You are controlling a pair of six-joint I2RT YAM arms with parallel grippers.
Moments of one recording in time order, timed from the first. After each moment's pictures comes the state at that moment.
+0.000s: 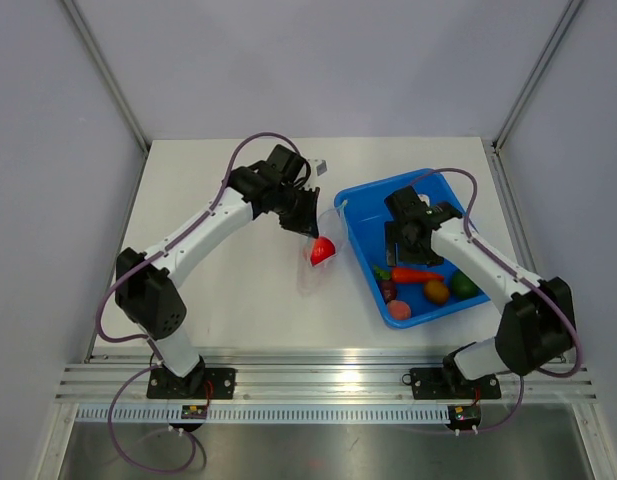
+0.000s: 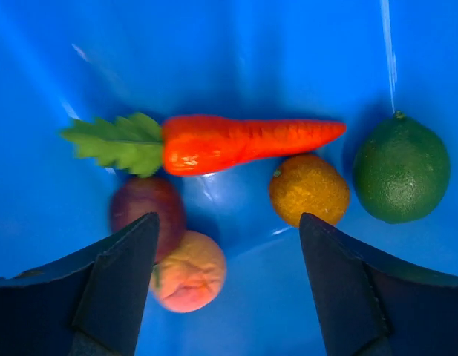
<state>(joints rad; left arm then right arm) -0.63 1.70 1.62 -0.88 0.32 -0.35 0.45 1.41 1.14 -0.96 0.30 0.45</state>
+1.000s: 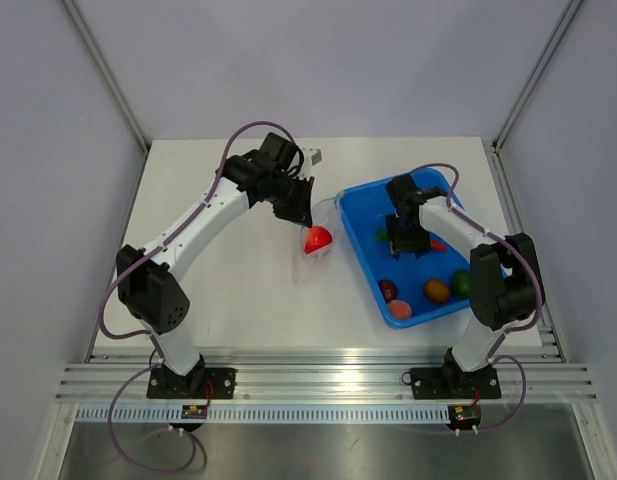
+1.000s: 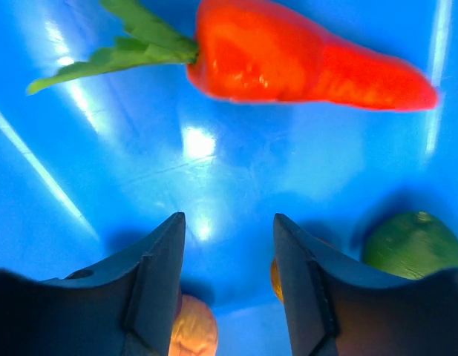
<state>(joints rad) -0.58 1.74 1.73 -0.95 0.32 -0.26 0.33 1.74 1.23 -0.85 0.18 0.25</state>
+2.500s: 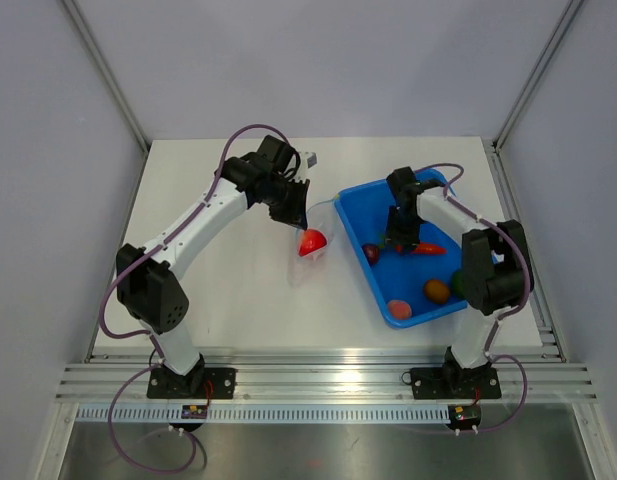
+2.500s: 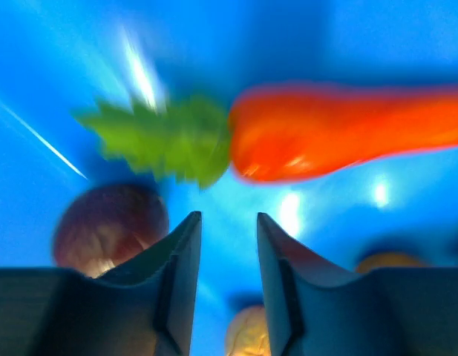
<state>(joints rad) -0.56 1.74 1.69 -0.95 0.30 -0.26 0.32 1.85 1.29 -0.86 0.04 0.51</state>
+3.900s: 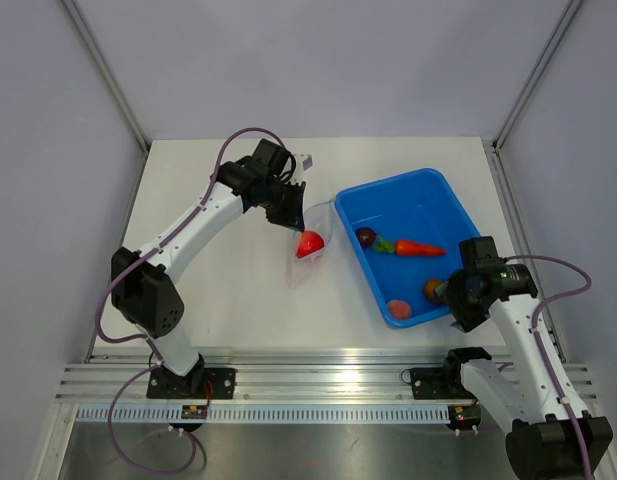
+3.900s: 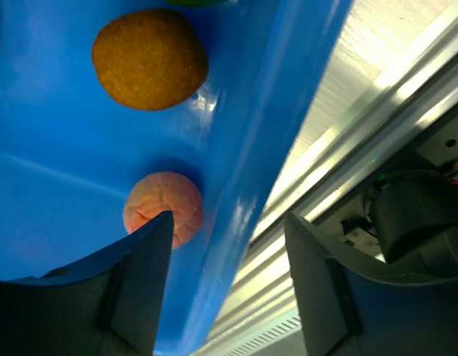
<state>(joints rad) -0.55 1.70 1.63 -0.91 0.31 -0.27 0.09 0.84 0.82 -1.27 0.13 1.09</state>
